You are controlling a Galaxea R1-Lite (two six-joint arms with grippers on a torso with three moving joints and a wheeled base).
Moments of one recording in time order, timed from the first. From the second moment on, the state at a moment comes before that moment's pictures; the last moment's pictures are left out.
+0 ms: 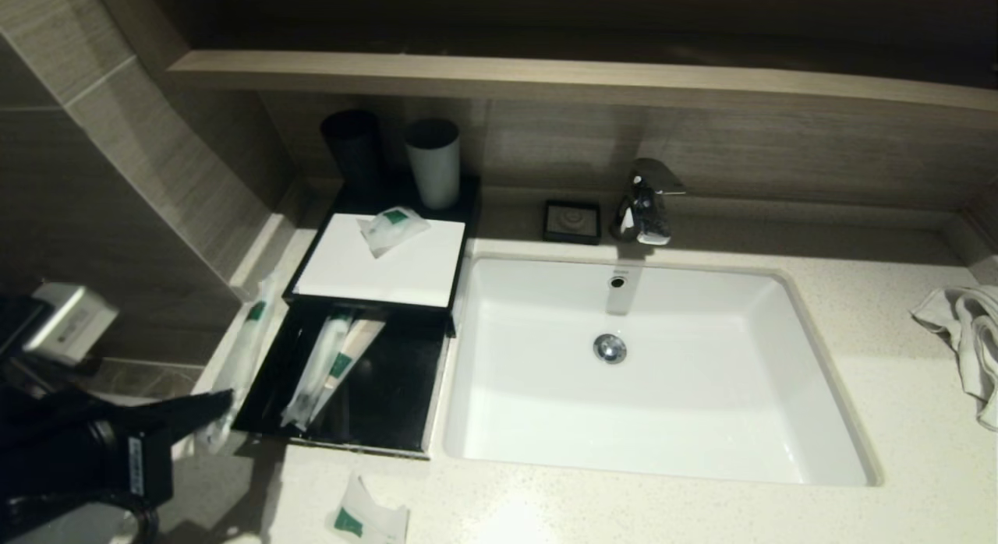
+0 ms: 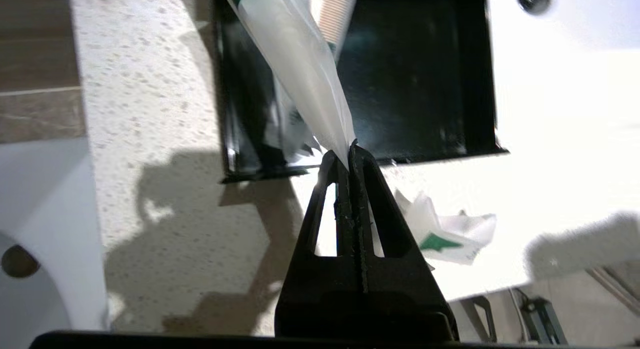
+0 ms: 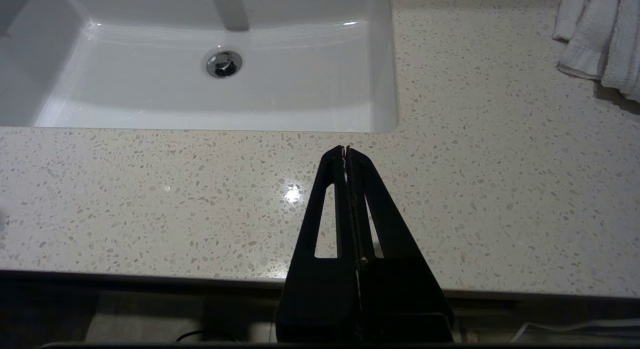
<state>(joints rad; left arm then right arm) -0.22 1.03 -0.52 -0.10 -0.12 -0.02 0.00 0.00 0.00 0.00 -0.01 0.04</state>
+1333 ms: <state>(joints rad) -0.34 1.06 -0.52 0.00 -0.23 -0.02 0.00 0.00 0.00 0.00 -0.01 0.04</state>
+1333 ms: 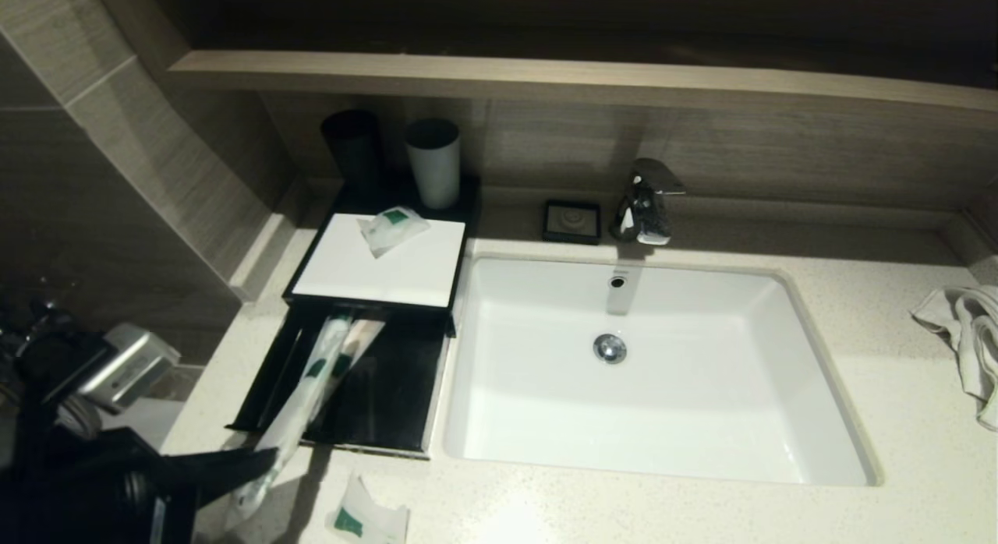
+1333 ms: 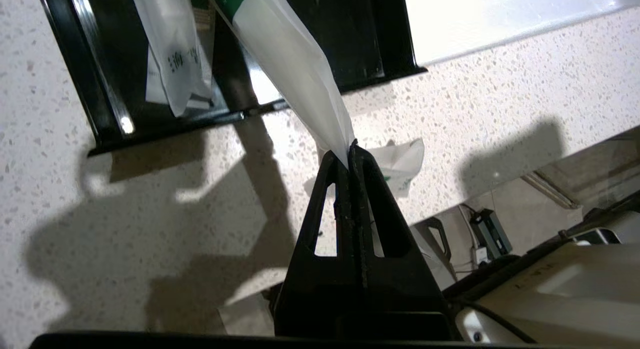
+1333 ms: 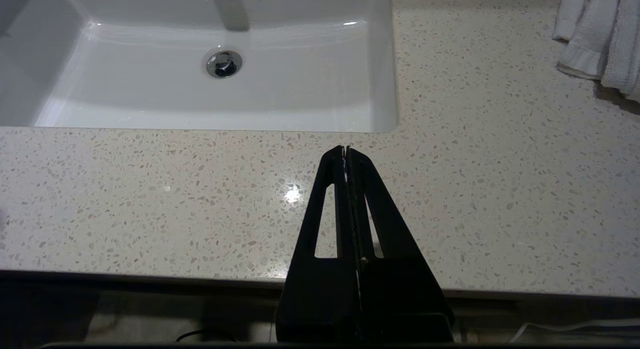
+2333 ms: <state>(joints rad) -0.33 1.34 -0.59 -0.17 -0.23 0.05 0.00 0.00 0.00 0.00 -0.01 0.04</state>
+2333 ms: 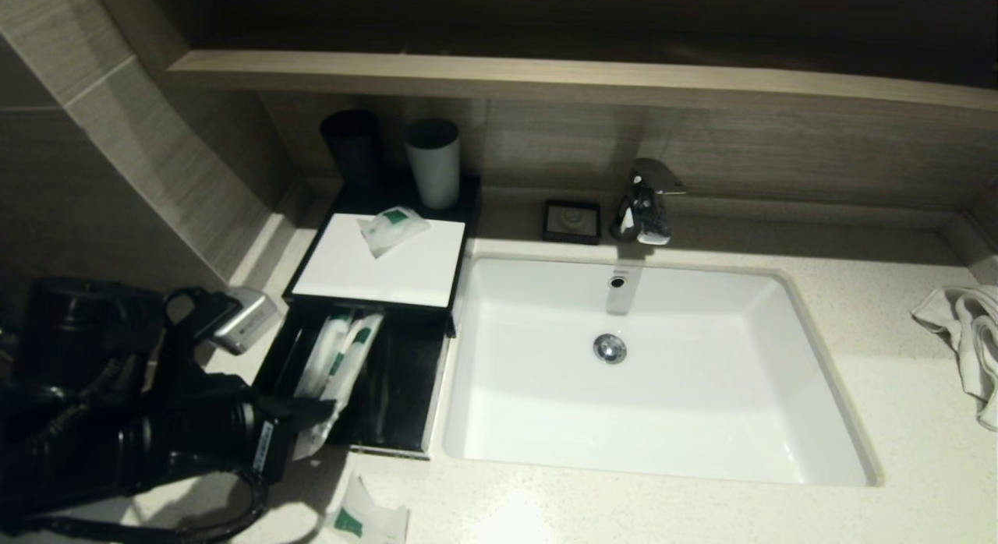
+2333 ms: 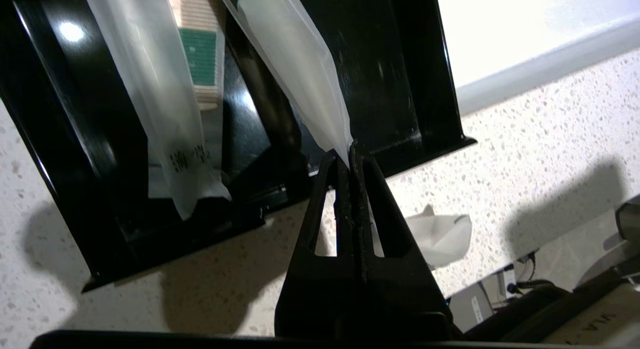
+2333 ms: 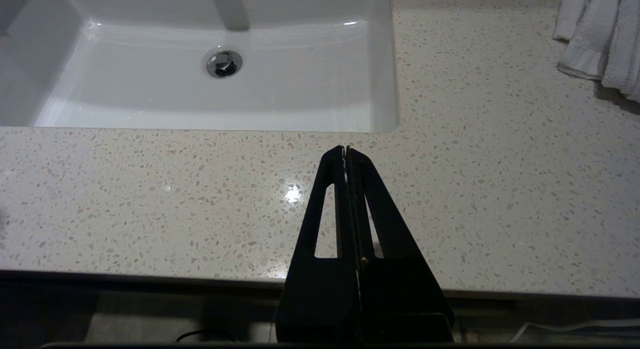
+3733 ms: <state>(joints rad) -0.28 1.61 -0.68 -0.40 -0.07 0.06 0.00 0.00 0.00 0.00 -0.01 0.04</state>
